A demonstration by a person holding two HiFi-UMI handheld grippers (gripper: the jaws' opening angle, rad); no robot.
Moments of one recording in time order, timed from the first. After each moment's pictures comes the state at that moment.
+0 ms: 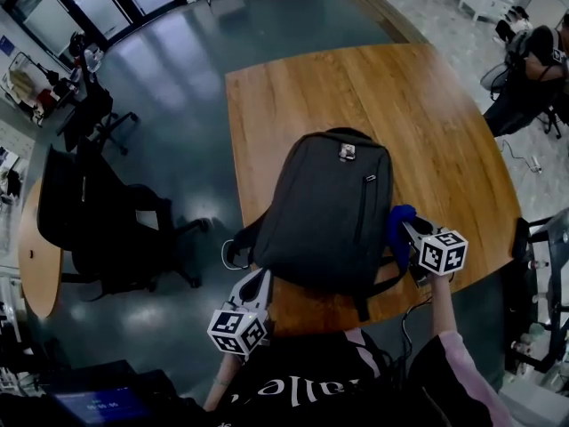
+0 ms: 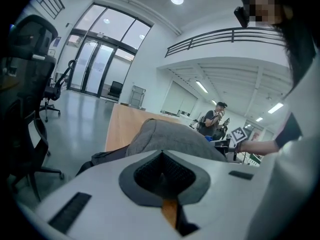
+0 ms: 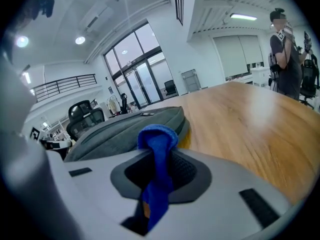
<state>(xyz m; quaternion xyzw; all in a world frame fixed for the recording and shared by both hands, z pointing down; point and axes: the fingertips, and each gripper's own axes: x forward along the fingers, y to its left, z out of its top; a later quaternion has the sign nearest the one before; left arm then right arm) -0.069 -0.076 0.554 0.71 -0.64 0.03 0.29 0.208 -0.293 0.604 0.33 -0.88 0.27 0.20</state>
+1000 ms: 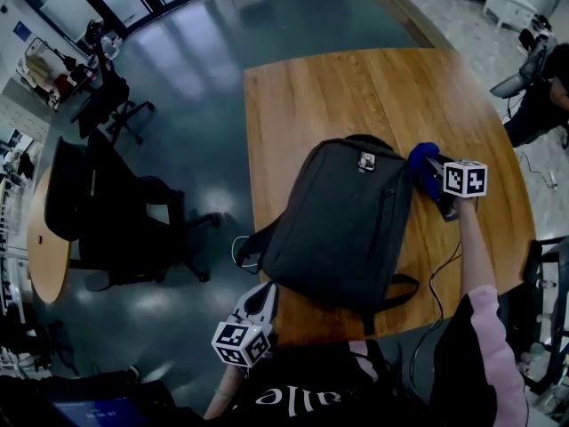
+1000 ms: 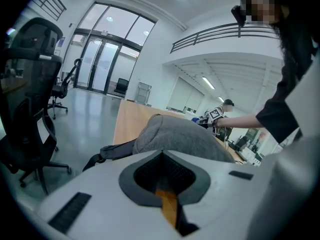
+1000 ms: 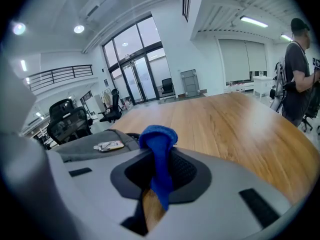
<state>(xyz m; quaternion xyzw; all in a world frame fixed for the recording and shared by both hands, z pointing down) -0.072 -0.065 0.568 0.68 -0.66 0.05 0.32 0.187 -0.508 0.601 0.34 -0.88 0.23 0.25</state>
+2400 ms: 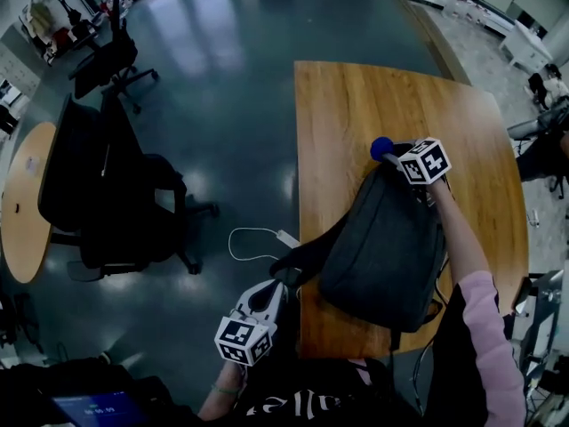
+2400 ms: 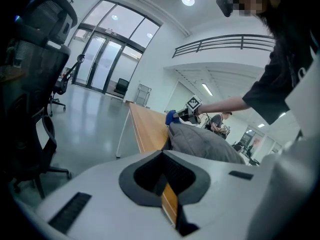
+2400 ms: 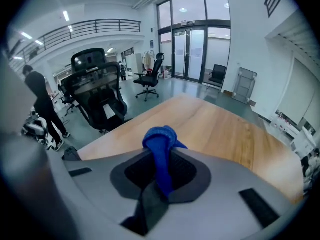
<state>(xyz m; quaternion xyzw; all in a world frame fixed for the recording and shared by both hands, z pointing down) -0.209 -0.058 0.577 0.70 -0.64 0.01 0.32 -0.137 -0.462 0.589 0.12 -0.89 0.05 0.43</state>
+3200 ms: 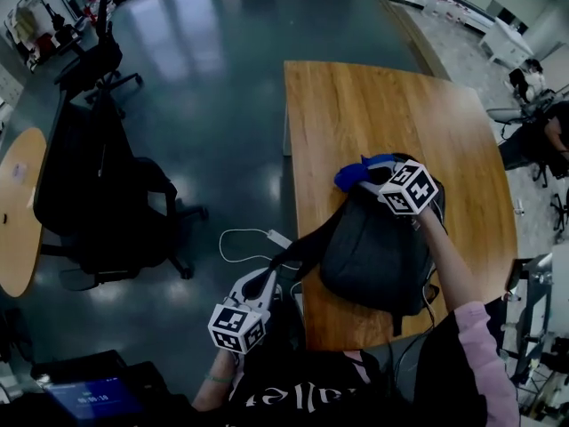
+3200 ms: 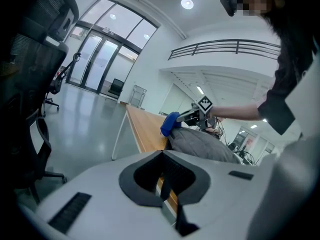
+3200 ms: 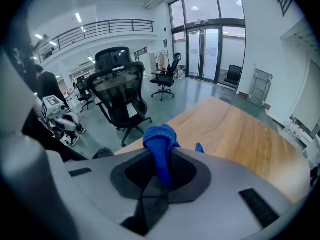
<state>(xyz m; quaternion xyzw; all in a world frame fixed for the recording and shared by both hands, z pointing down) -0.245 -0.050 0.574 0.72 -0.62 0.00 0.32 -0.166 -0.322 0.563 0.05 -0.90 0.05 0.44</state>
